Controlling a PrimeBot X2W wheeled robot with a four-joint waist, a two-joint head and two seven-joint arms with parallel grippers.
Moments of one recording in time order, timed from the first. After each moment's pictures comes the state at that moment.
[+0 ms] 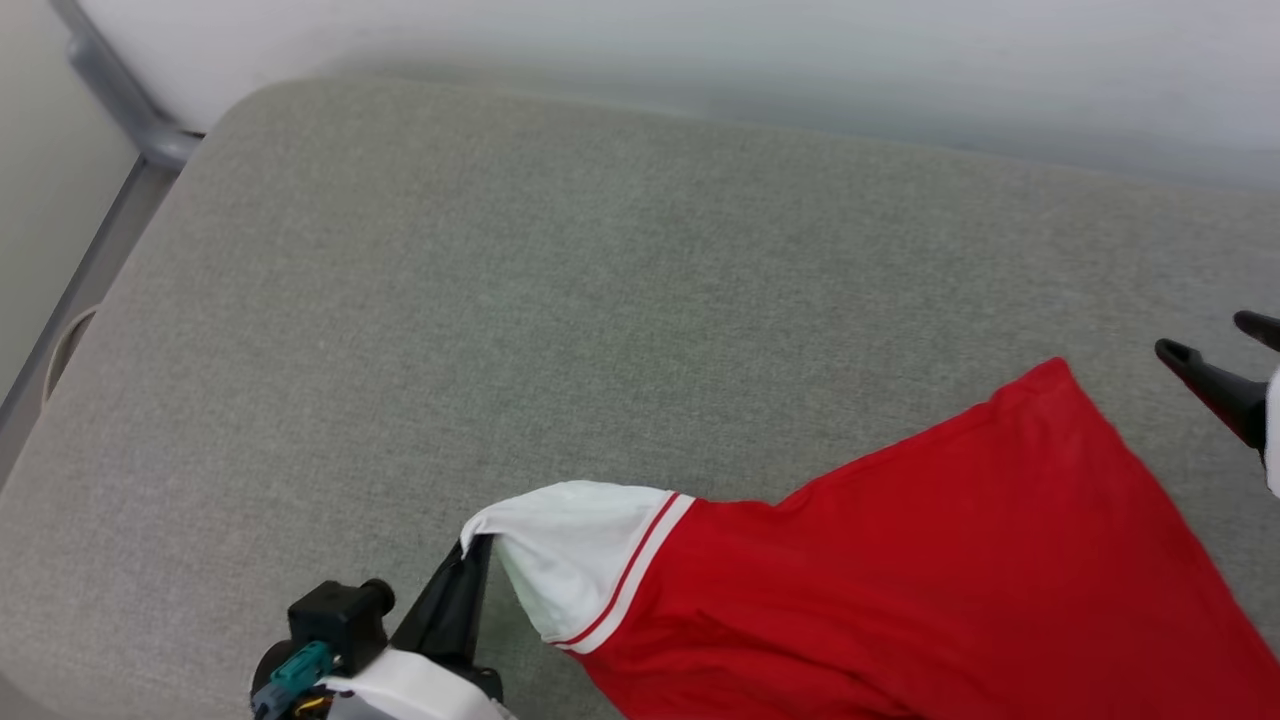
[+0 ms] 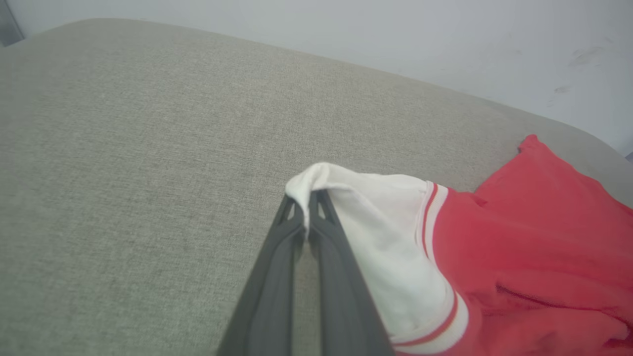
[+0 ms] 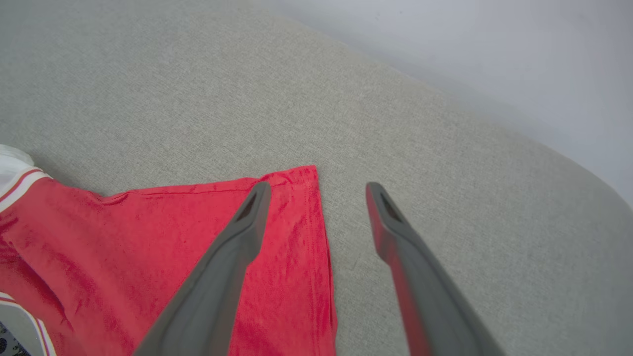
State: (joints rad) left arm -0.02 0.30 -0.39 0.11 -0.55 0.03 -0.23; right arm -0.38 -0.68 0.08 -0.09 0.67 0.13 0.83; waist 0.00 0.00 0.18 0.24
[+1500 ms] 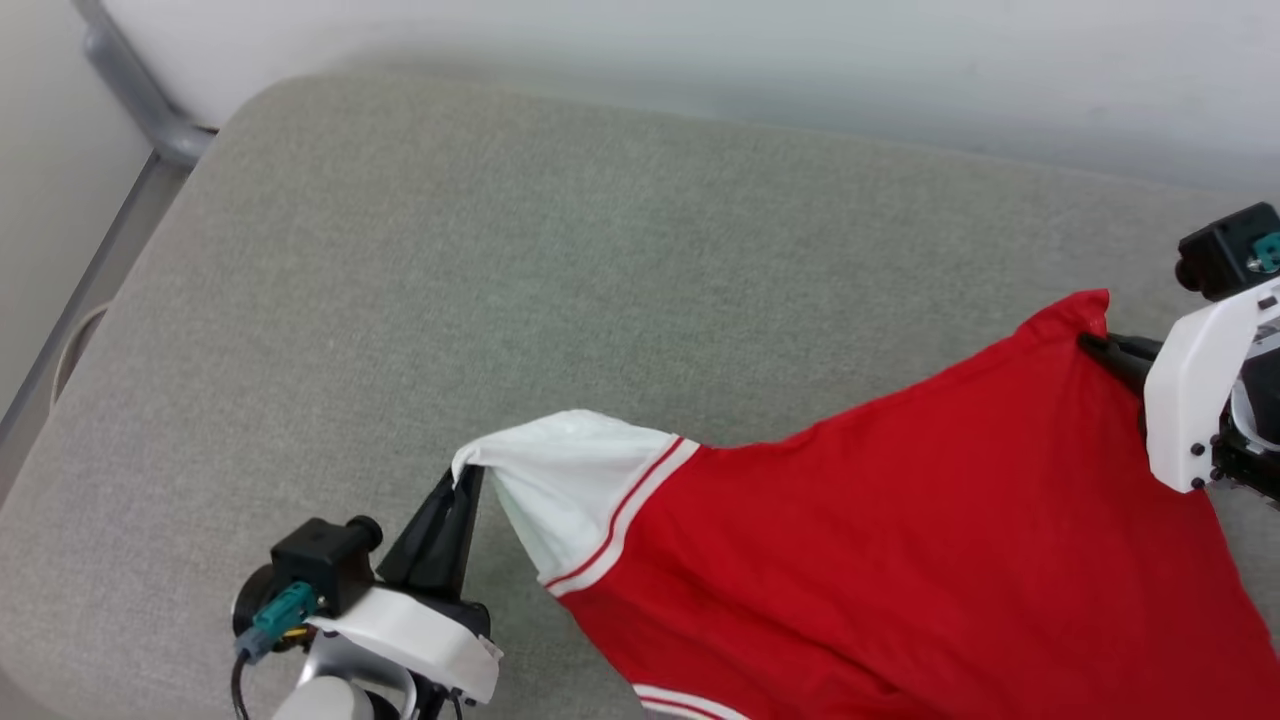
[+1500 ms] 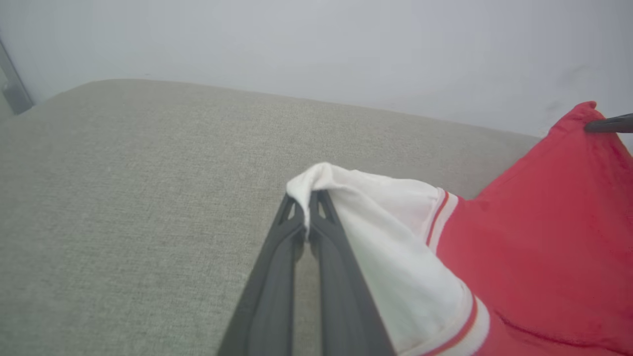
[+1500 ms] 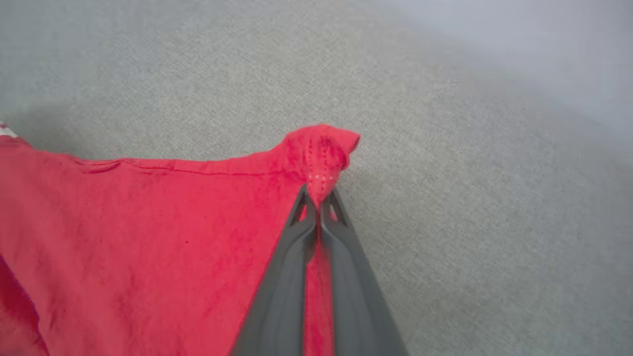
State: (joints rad) left arm -0.13 0.29 -0.37 0.16 -0.50 0.00 -0.26; right arm -0.65 -0.69 0.55 0.32 0.79 0.13 0.53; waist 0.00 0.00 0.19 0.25
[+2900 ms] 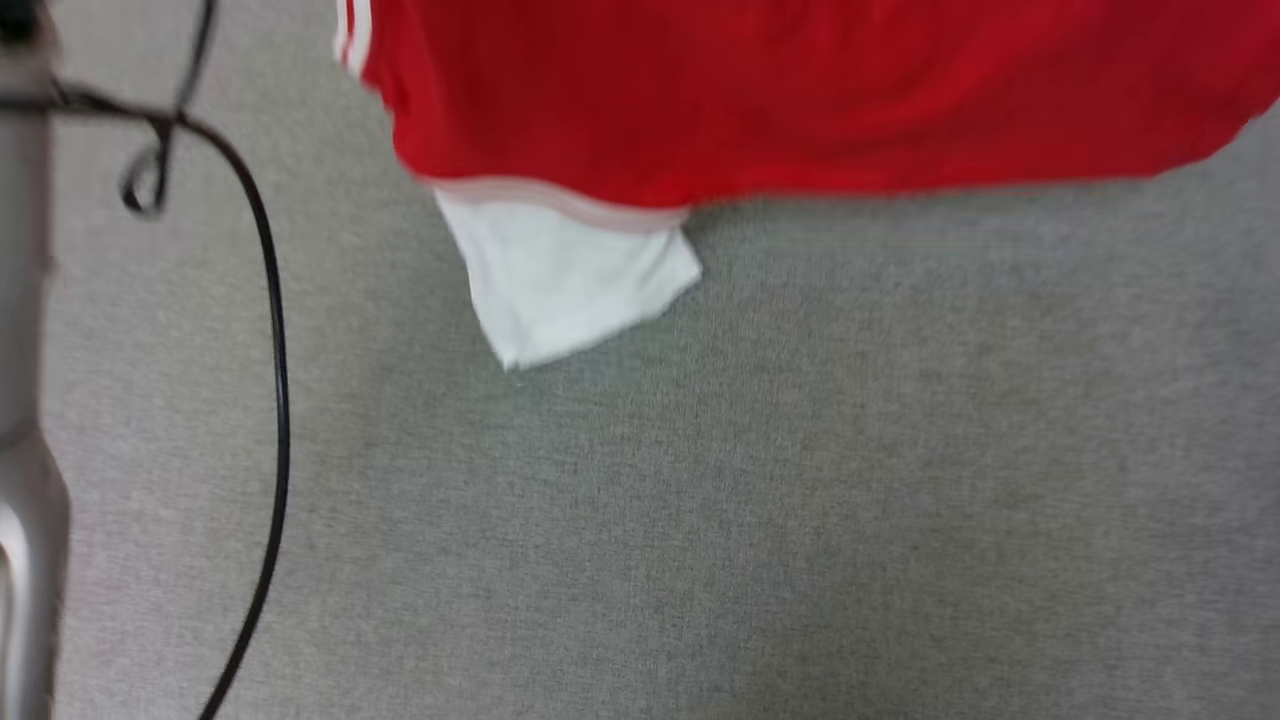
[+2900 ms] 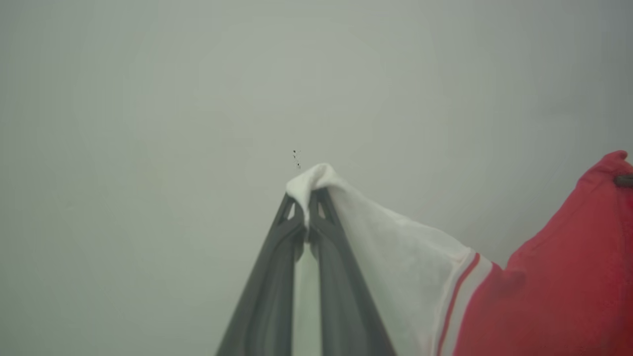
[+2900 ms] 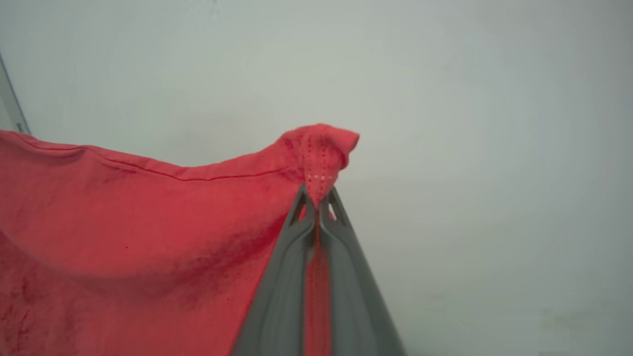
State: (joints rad) left arm -1.31 0.41 -0.29 0.18 -0.44 -0.09 -0.02; right arm -1.20 -0.52 0.12 0.14 0.52 0.13 0.48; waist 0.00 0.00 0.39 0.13
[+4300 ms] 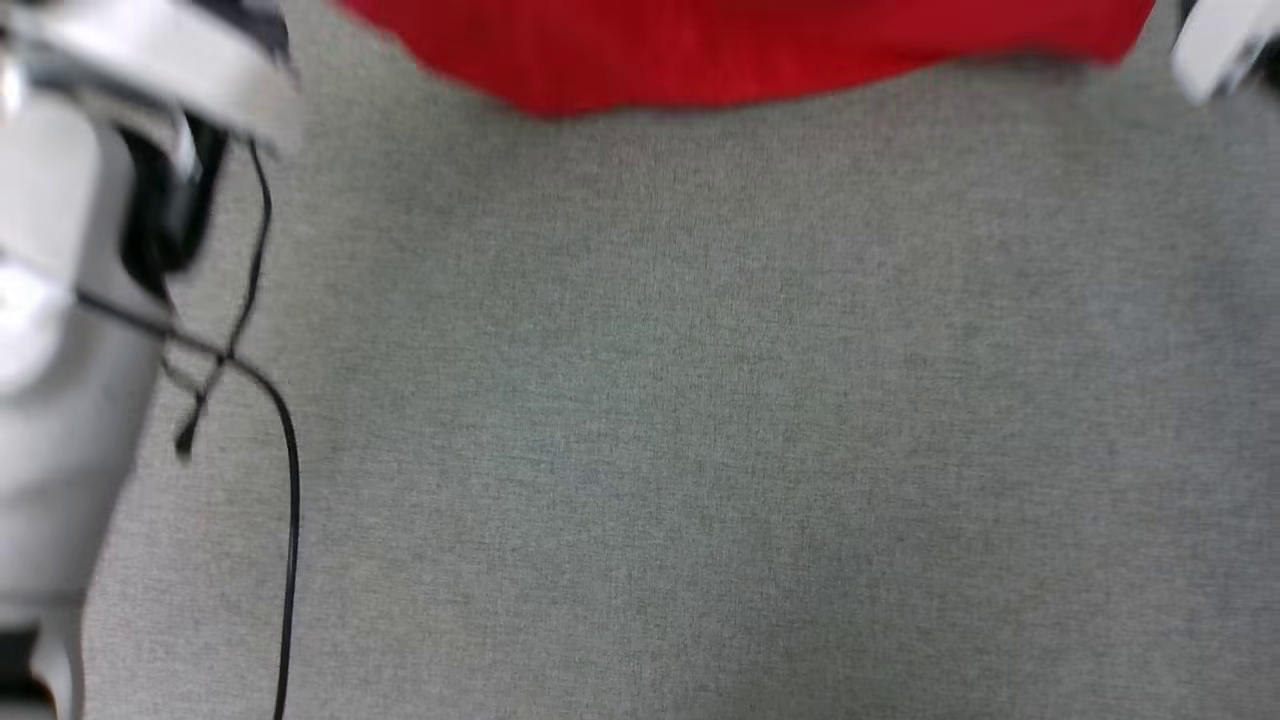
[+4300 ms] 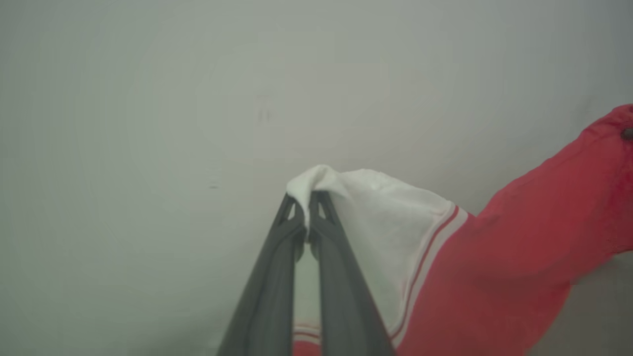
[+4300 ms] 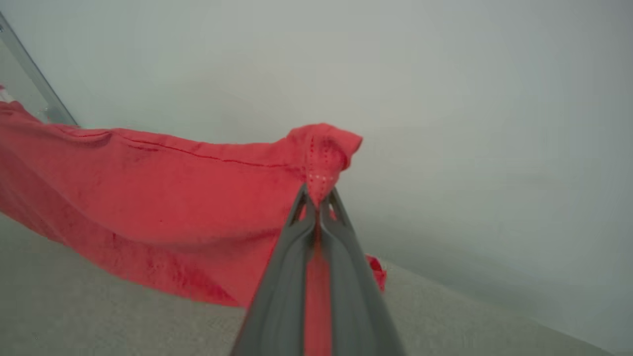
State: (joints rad) left arm -1.07 0.51 -0.47 0.43 -0.55 -0.07 -0.26; right arm -1.23 -0.51 0.59 0.65 0.70 0.13 0.08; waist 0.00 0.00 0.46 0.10
